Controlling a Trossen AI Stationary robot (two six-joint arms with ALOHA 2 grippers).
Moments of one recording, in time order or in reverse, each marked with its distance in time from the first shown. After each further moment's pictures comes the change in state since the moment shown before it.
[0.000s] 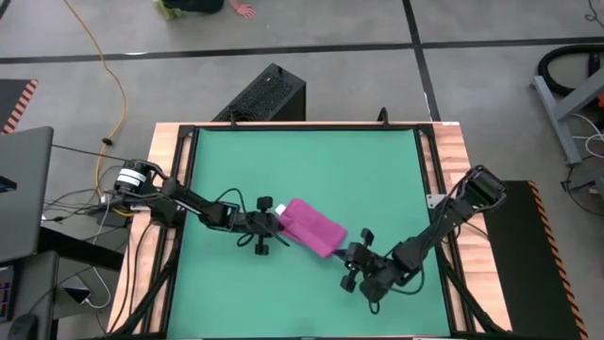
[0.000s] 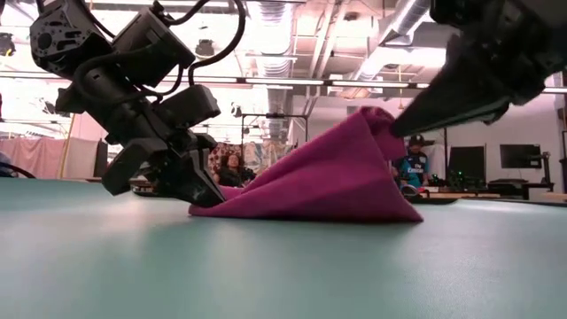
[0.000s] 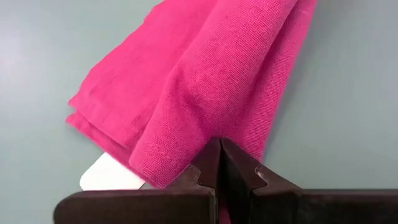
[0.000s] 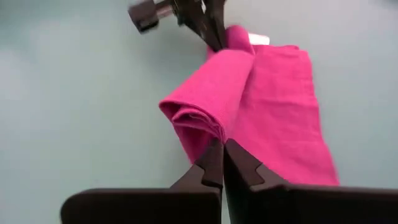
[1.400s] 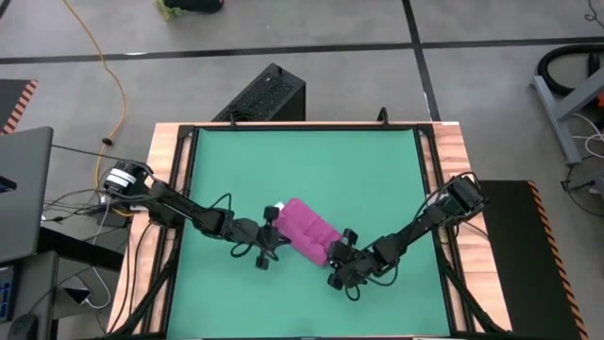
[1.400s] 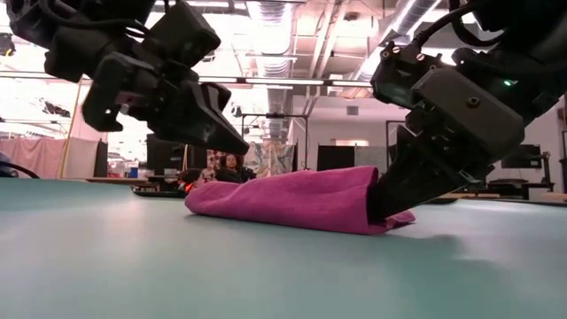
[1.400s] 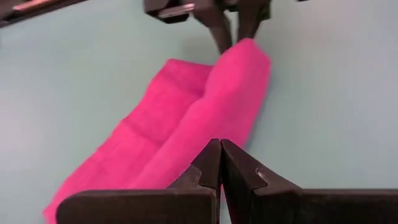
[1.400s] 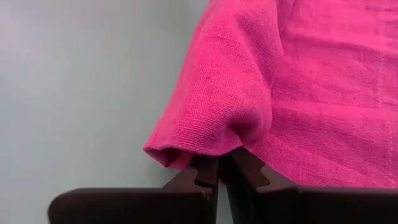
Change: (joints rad) left arm -0.134 -0.082 0.063 0.192 0.002 0.096; right arm -0.161 0.182 0.004 0.193 -0.303 -0.114
